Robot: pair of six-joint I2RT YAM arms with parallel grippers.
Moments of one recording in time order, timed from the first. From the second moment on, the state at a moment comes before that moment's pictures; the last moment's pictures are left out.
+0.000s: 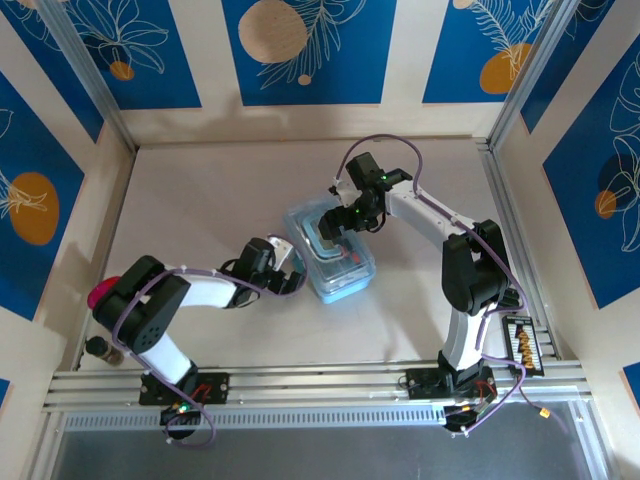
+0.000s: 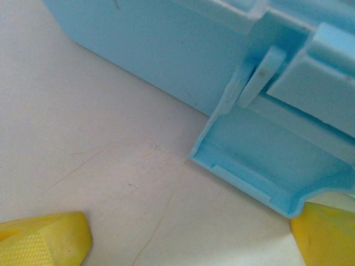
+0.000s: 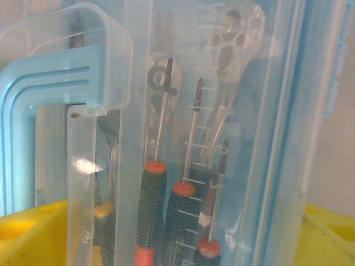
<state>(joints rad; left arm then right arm) -0.62 1.64 0.55 0.30 0.01 -0.05 0.48 1.86 1.50 -0.87 -0.35 0.07</state>
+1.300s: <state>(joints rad) -0.64 1.47 0.57 0.08 -0.11 -0.07 0.48 1.85 1.48 -0.85 -0.36 0.07</state>
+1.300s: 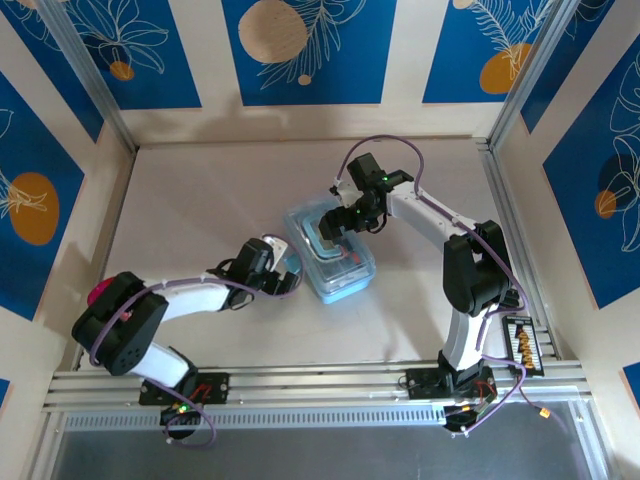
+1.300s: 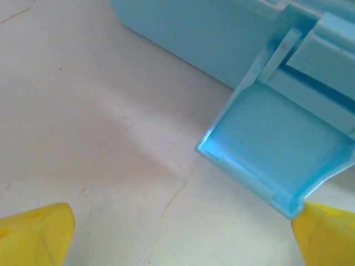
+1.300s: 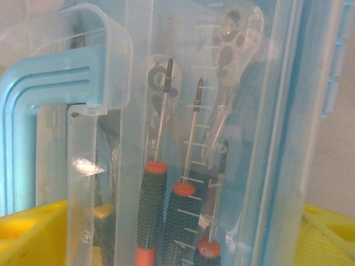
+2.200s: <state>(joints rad) -0.63 1.39 0.60 0.06 -0.09 0.01 0.47 1.84 1.46 -0.83 -0.37 0.07</state>
